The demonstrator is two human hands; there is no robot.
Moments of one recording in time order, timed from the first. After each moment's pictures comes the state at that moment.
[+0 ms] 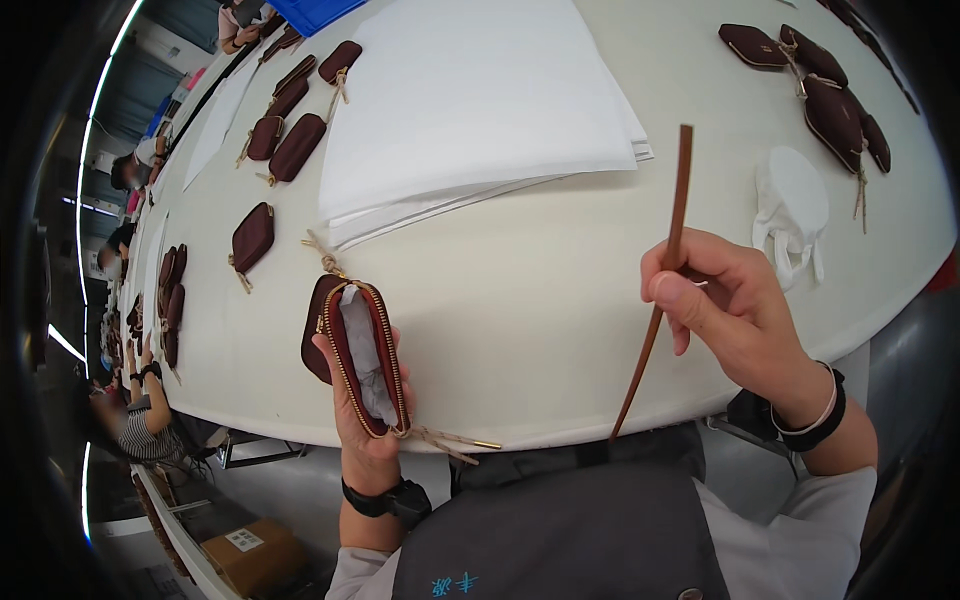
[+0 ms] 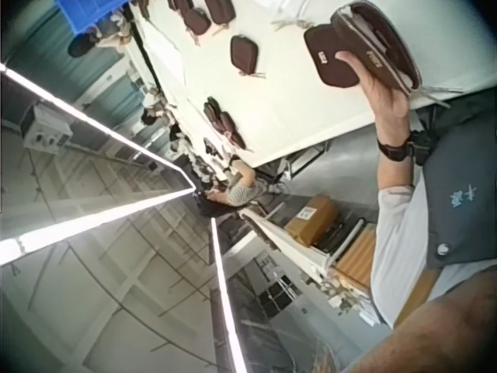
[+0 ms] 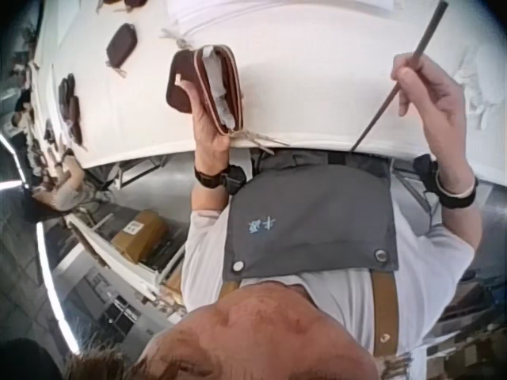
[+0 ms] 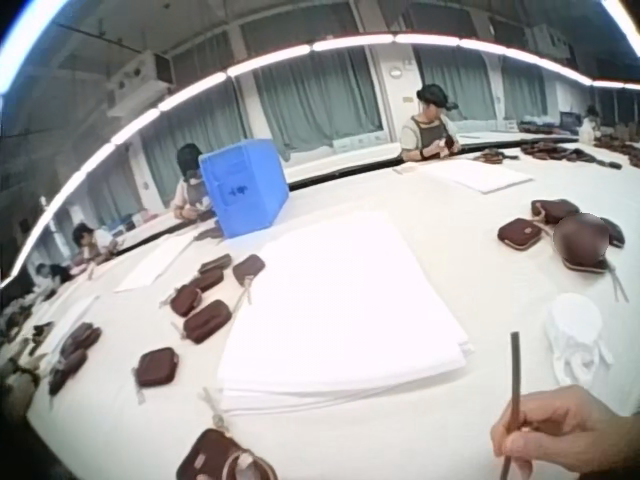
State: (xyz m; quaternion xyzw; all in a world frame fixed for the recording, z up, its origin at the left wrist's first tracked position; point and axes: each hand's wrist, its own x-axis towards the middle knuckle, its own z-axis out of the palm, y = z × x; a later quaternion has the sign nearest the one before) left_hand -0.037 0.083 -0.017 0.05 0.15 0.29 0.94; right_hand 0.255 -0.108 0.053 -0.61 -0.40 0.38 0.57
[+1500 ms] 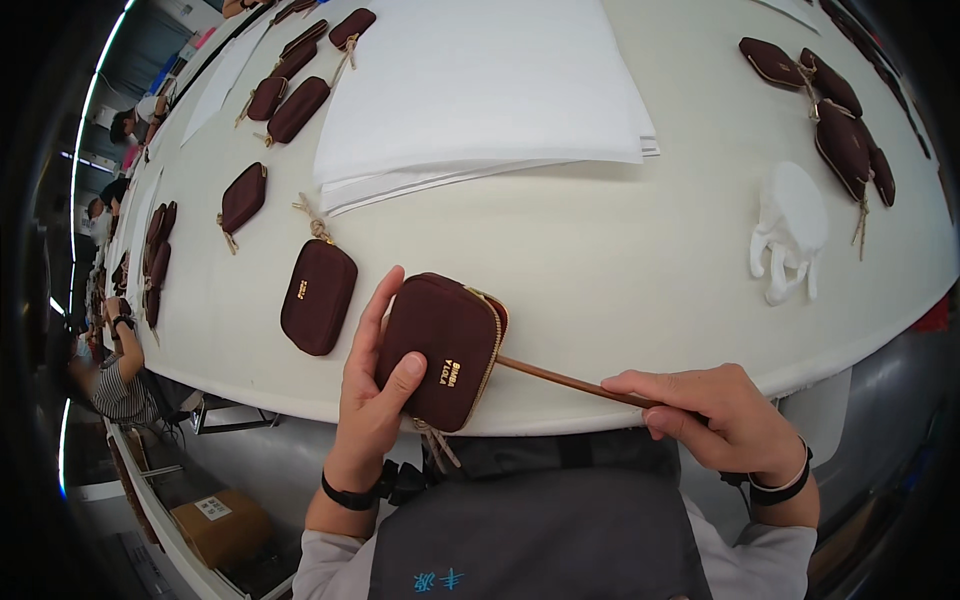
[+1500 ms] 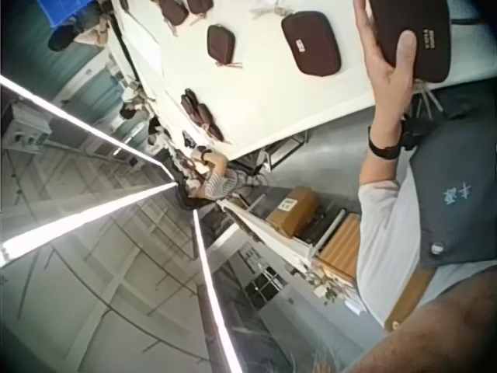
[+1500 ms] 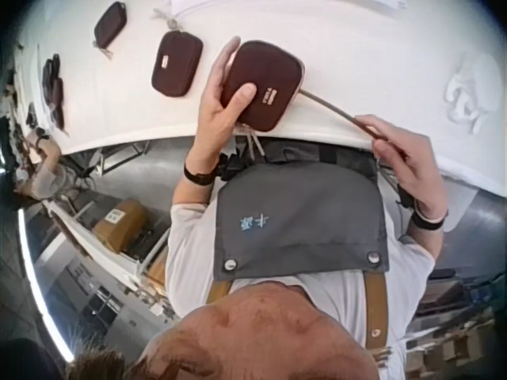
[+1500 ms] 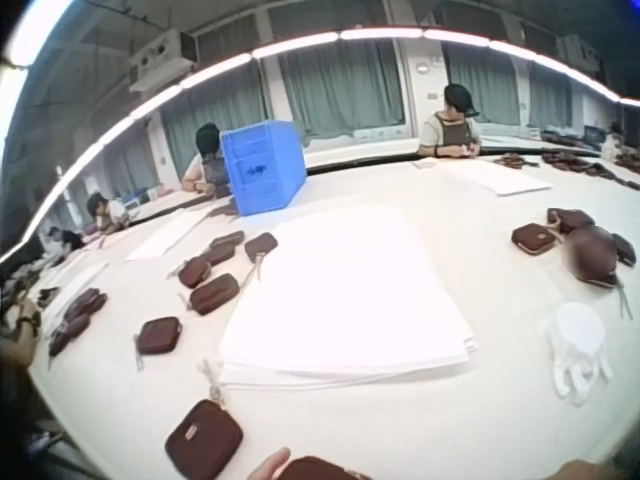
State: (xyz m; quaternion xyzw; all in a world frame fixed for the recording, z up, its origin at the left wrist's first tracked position) left_hand -0.010 0.050 0.006 0.62 0.27 0.24 0.70; right_hand 0.241 -0.161 0.046 -0.64 -0.53 0.42 0.36
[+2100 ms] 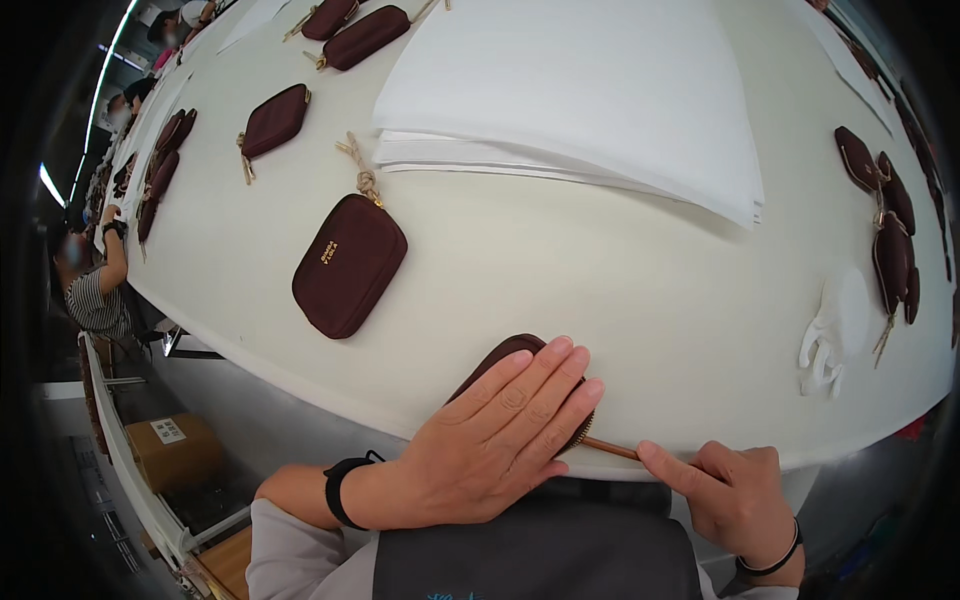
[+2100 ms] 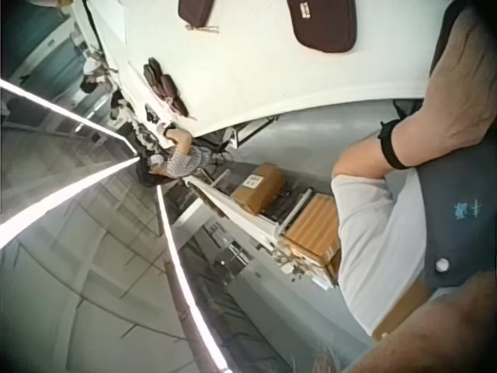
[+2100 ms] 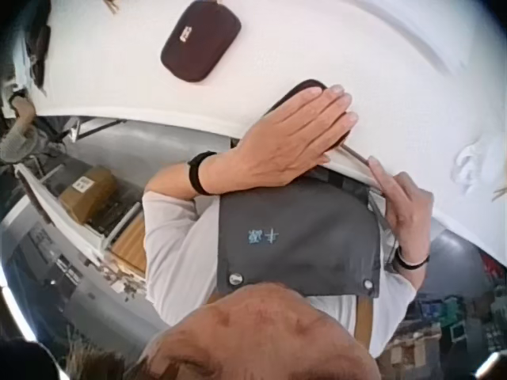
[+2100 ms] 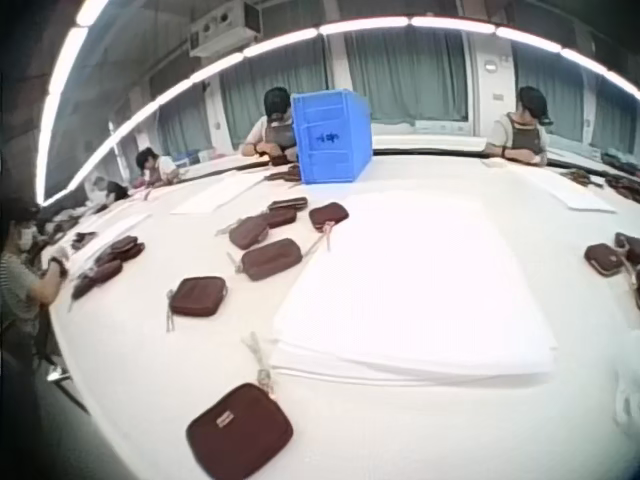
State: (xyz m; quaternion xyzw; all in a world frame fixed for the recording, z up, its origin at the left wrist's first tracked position) left_hand 0.001 0.030 0.014 0.97 0.08 0.11 0.20; right_hand 0.221 -0.146 0.052 -0.70 -0.68 0.18 0.15
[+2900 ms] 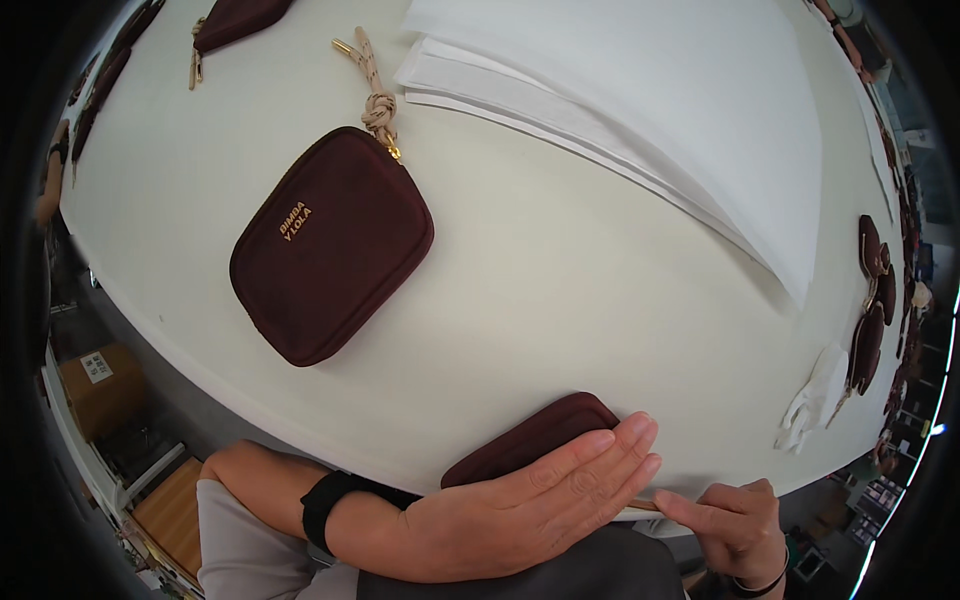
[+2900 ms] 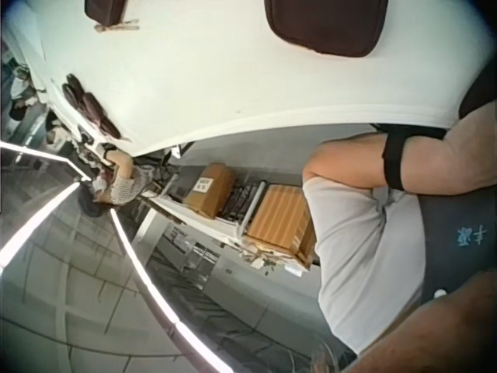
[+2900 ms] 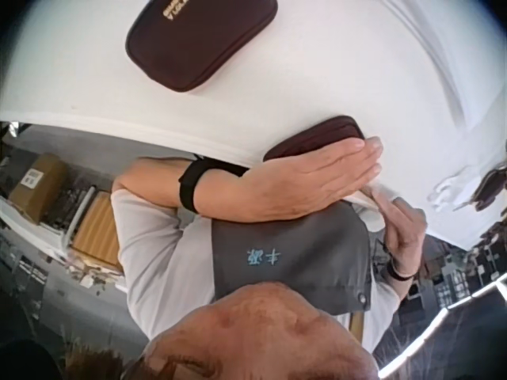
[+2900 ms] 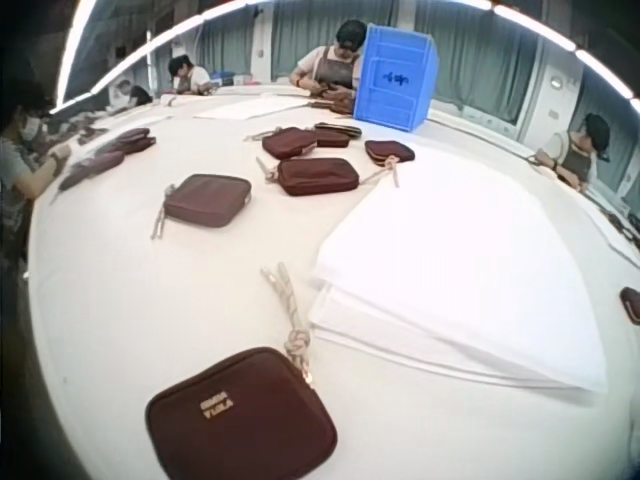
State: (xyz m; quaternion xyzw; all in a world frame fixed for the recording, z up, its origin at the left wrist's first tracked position) left_hand 0.001 0.039 -0.003 0.99 0.04 0.13 0.09; right_hand 0.231 -0.104 0.068 -0.69 -0.65 0.30 0.09
